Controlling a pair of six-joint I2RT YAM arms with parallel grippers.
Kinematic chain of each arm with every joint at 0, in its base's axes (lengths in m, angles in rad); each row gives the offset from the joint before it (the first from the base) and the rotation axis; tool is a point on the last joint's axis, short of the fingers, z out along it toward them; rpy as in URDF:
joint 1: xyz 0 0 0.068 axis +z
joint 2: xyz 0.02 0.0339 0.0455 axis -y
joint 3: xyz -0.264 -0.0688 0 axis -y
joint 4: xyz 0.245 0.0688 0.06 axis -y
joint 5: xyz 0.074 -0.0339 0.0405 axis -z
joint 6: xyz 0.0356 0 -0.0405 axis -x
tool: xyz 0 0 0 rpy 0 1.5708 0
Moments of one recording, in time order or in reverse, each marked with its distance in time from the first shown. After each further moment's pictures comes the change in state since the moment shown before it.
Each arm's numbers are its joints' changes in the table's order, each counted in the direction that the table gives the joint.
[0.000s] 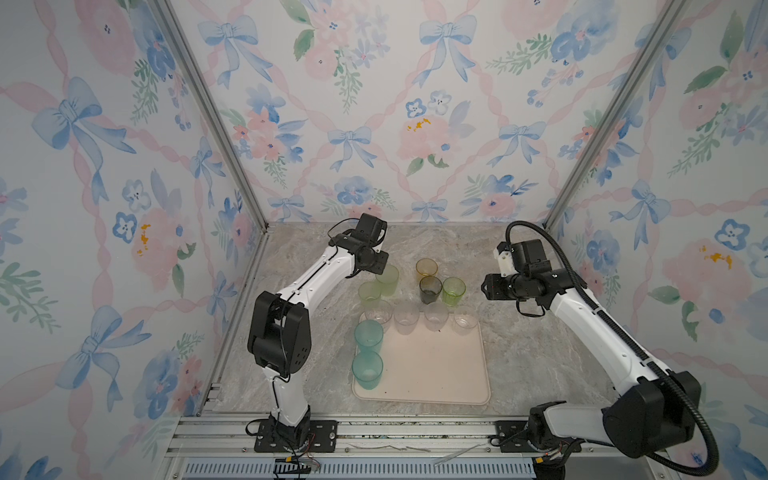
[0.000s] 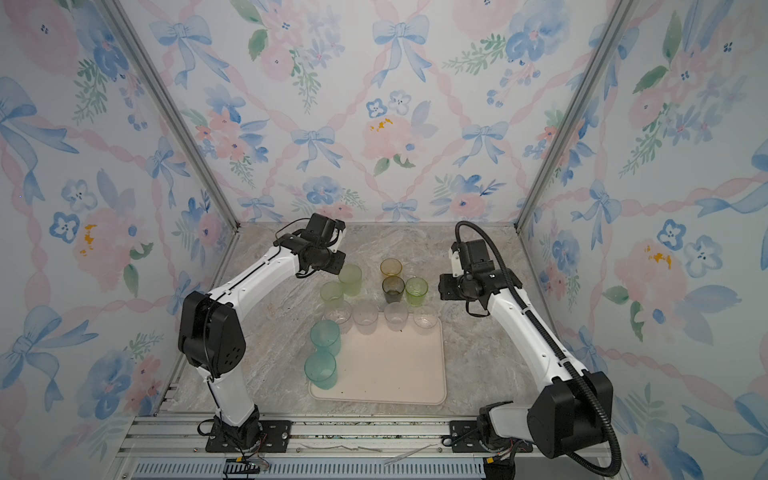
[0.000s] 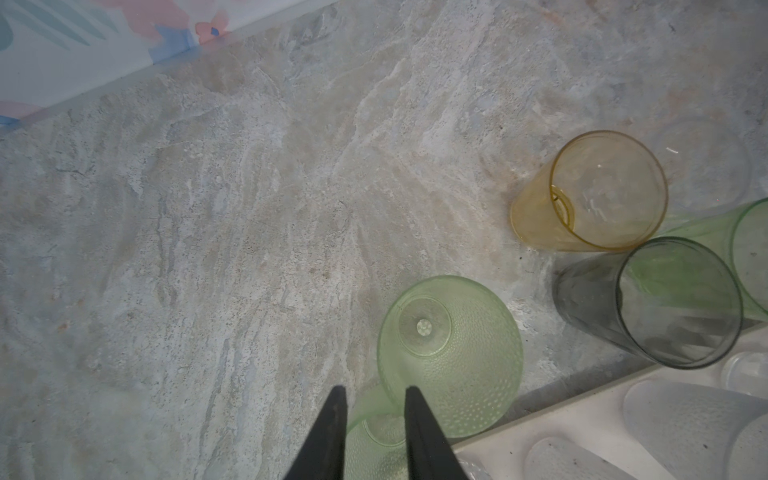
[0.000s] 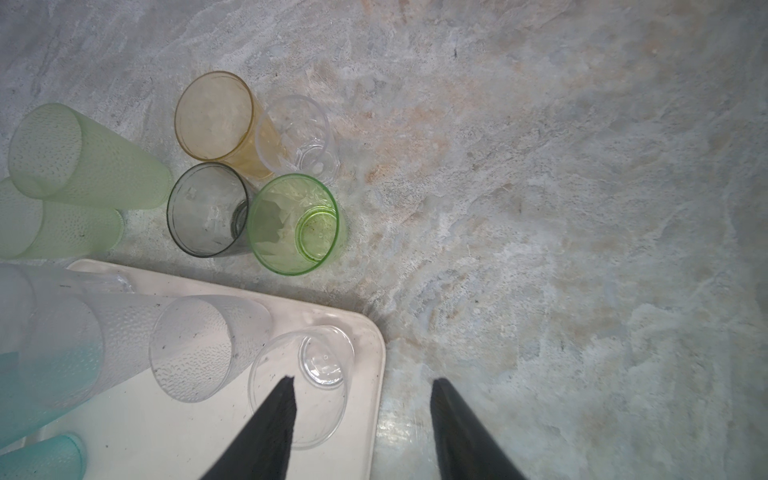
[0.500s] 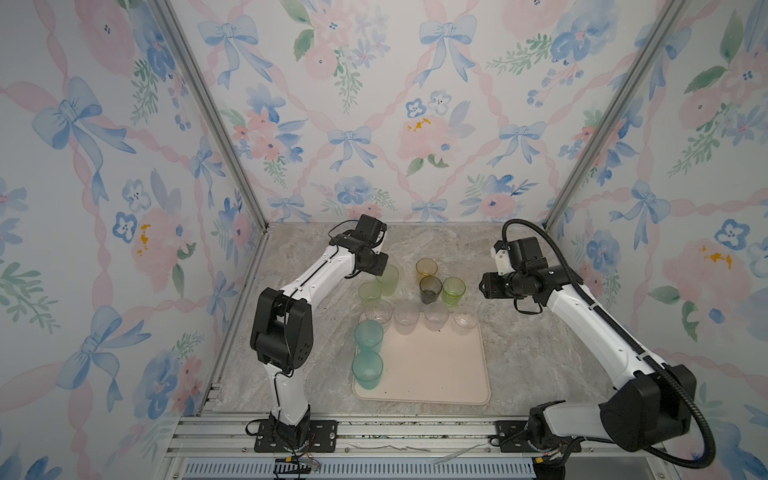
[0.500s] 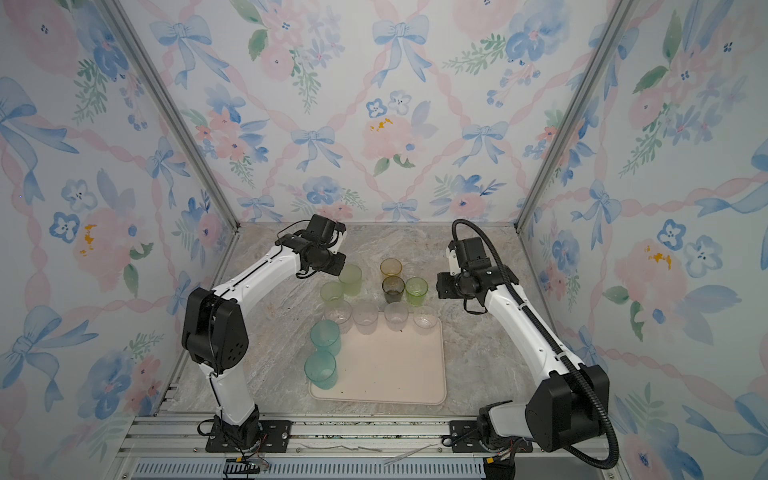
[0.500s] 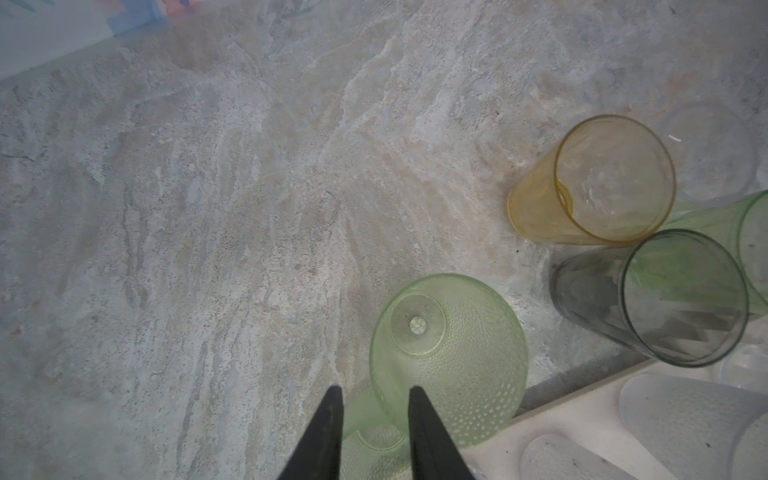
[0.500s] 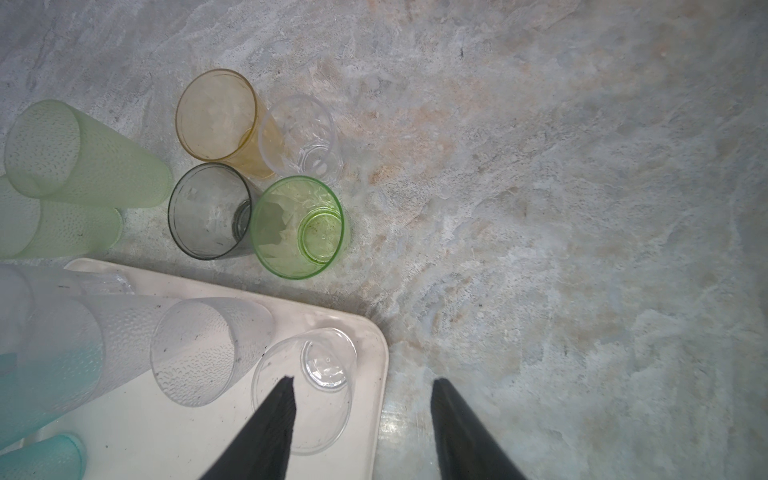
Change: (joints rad) left arm 0.017 -0.026 0.002 -0.001 0.045 0.000; right arm 0.011 -0.029 0.022 -0.008 0.006 0.000
